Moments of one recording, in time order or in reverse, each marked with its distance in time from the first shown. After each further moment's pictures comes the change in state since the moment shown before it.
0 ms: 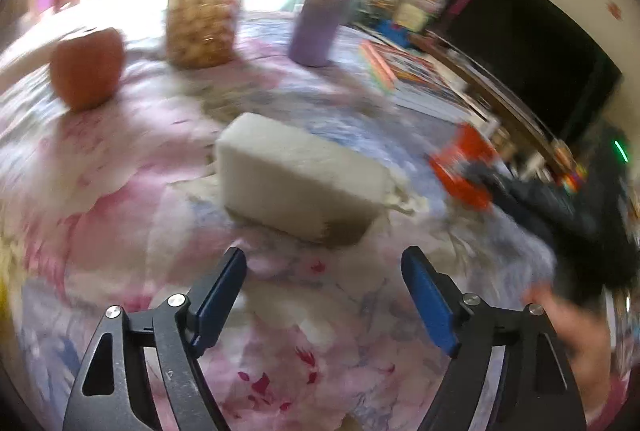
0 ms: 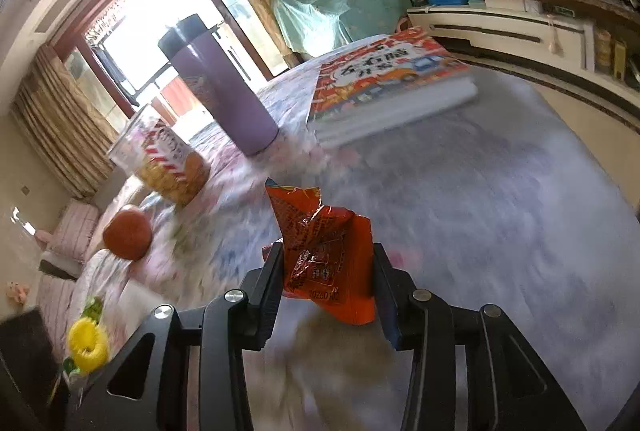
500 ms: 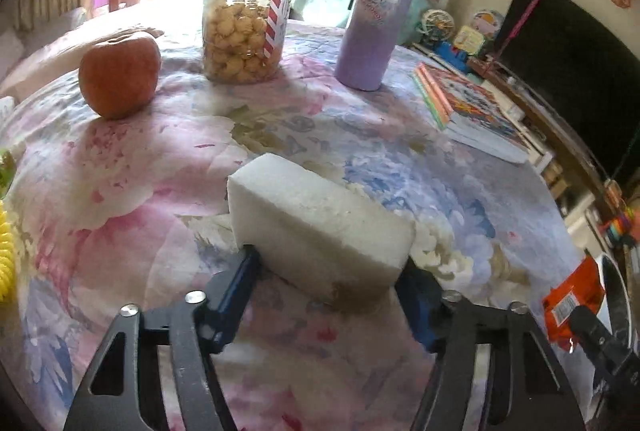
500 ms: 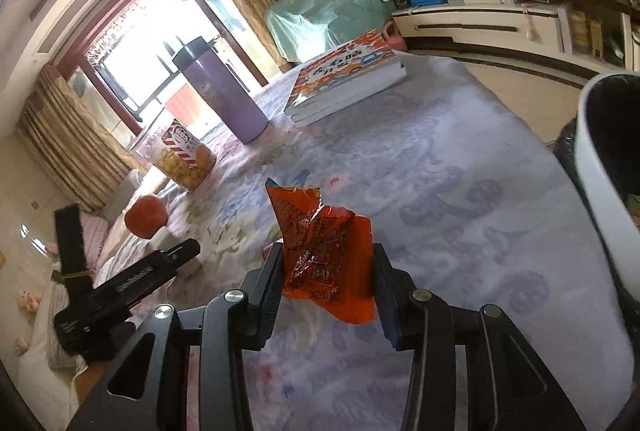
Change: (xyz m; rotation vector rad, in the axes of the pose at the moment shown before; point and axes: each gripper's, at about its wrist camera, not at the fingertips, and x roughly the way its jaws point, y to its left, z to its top) left arm 0.020 -0.028 0.009 -0.066 -0.074 0.181; right arm -0.065 -0.032 -0.038 0.051 -0.032 0.019
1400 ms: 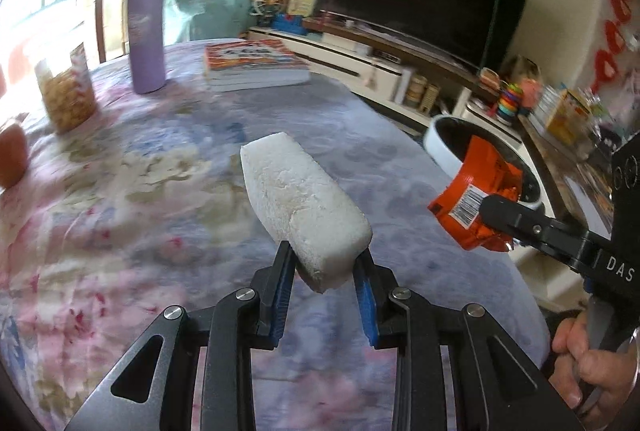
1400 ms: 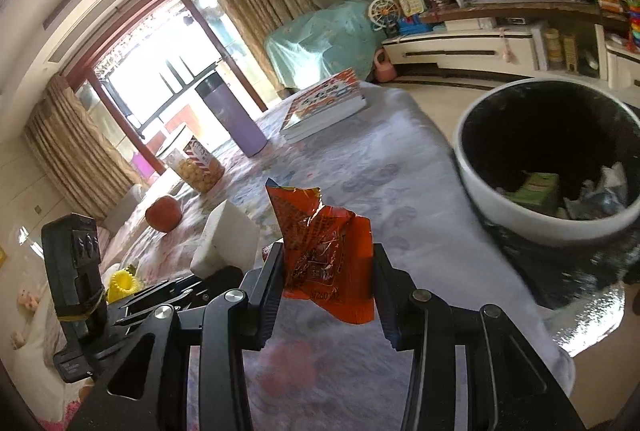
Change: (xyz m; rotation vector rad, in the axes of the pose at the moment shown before) left arm -0.077 -0.087 -0.070 0.428 0.053 -0.344; right arm -0.098 -0.020 -0.039 -0.002 -0.103 -0.021
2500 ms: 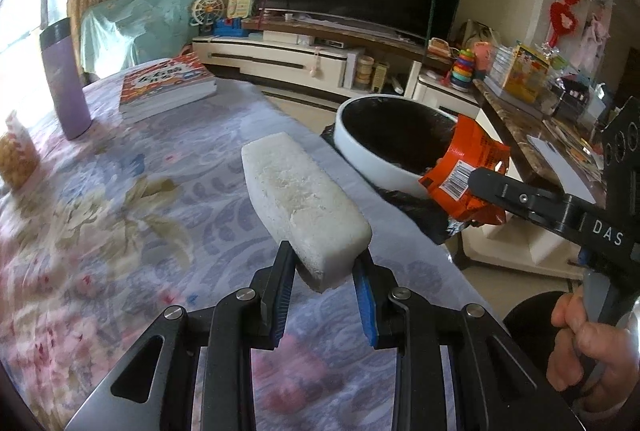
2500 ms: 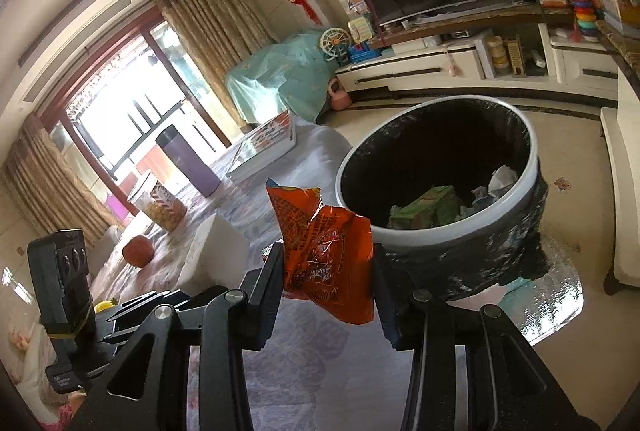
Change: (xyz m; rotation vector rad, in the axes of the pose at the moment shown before) left arm 0.020 -0.079 0.012 0.160 0.029 -0.085; right arm -0.060 -0.057 -0.001 0.096 -0.116 -0.107
